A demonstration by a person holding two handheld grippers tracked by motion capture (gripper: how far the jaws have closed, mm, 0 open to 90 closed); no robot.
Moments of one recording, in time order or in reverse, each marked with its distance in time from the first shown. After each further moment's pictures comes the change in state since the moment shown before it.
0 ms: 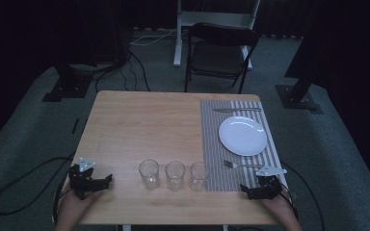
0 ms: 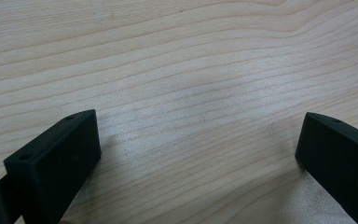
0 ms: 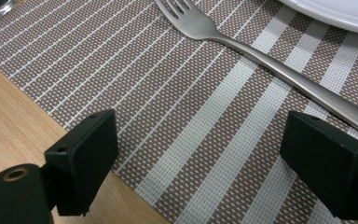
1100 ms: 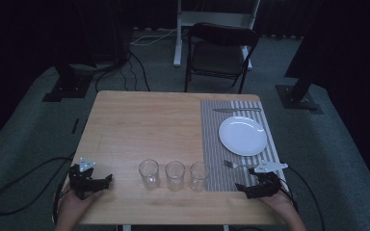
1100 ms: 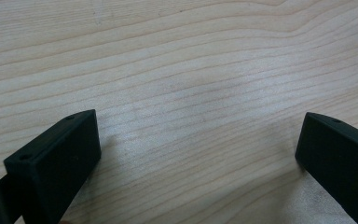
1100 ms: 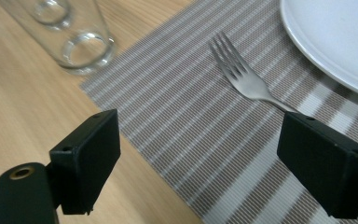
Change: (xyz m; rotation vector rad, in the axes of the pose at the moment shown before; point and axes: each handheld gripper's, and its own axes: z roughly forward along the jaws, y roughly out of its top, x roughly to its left) left arm 0.000 0.000 0.000 0.000 0.000 0.000; right arm 0.015 0.032 -0.024 -0.053 0.155 -0.043
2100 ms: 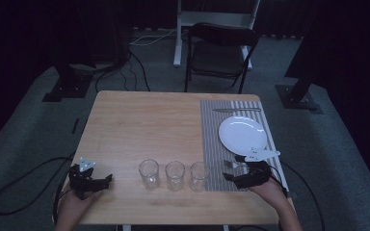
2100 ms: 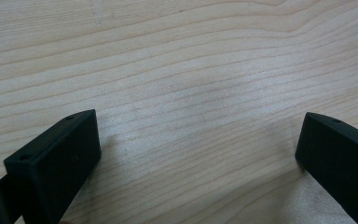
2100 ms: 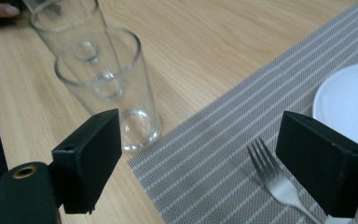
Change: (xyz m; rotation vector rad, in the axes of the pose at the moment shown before) left arm 0.000 0.000 0.000 0.000 0.000 0.002; right arm 0.023 0.062 -0.004 -0.115 0.094 -0.092
